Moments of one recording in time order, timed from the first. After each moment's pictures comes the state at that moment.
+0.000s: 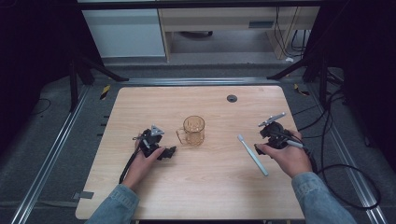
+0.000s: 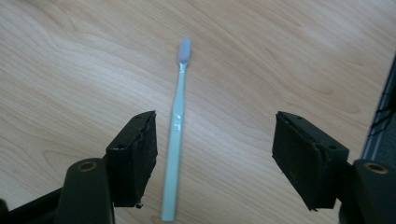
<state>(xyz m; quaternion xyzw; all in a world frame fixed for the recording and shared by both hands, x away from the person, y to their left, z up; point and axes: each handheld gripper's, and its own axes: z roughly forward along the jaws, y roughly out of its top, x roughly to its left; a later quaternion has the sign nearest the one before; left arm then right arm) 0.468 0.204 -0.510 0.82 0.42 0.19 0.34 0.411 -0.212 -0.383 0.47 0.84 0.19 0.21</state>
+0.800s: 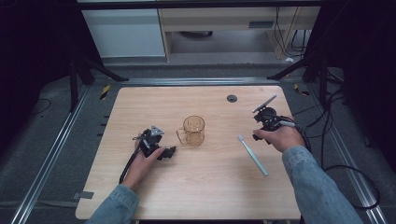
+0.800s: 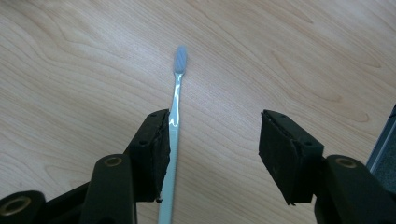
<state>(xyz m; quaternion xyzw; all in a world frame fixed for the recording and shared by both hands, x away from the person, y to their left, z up) 0.468 0.204 -0.510 0.82 0.42 0.19 0.34 0.460 -0.201 -0.373 0.48 0.85 0.14 0.15</state>
